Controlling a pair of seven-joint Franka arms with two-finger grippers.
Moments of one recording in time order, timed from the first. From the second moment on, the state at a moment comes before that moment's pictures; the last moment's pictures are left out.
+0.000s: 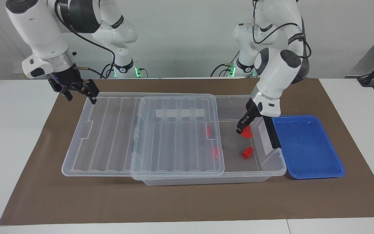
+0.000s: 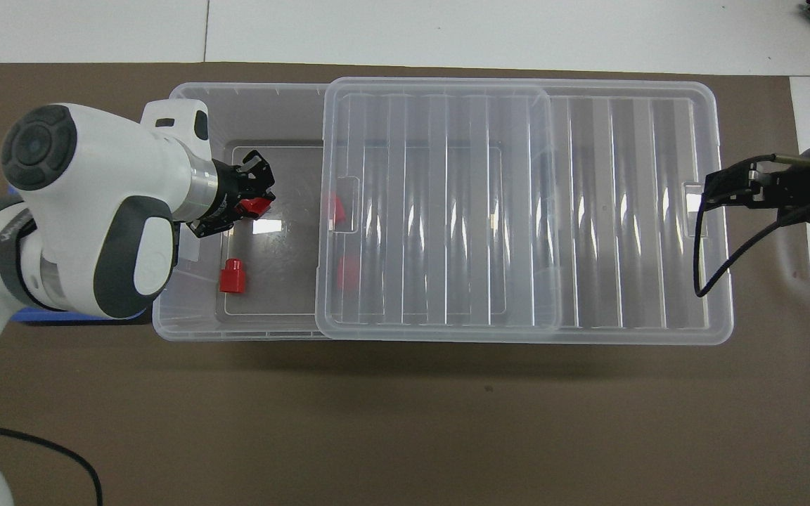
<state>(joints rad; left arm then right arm) -0.30 0.17 -0.05 -1.87 -0.17 2.23 -0.90 -0.03 0.02 0.04 -1.62 0.00 1.67 0.22</state>
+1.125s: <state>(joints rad) -0.37 0.29 -0.05 -2.05 0.07 2.44 -0.82 -0.04 0.00 0.04 -1.64 0.00 1.68 0.21</state>
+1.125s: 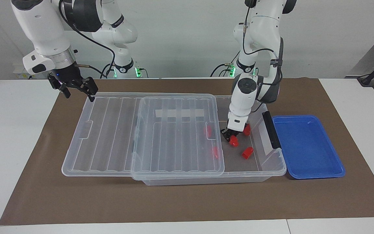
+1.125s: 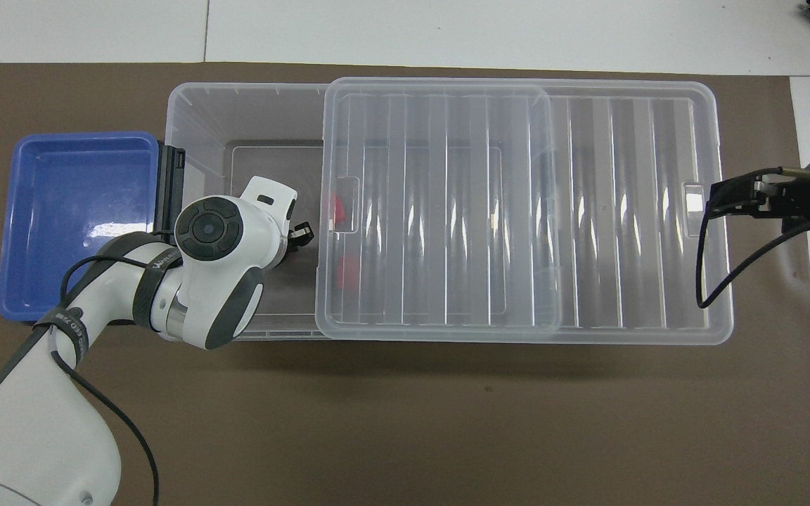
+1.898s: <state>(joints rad) -0.34 0.22 -0.03 -1.69 0.05 1.85 -0.63 -0.08 0.01 0.04 -1.67 0.00 1.74 0.18</state>
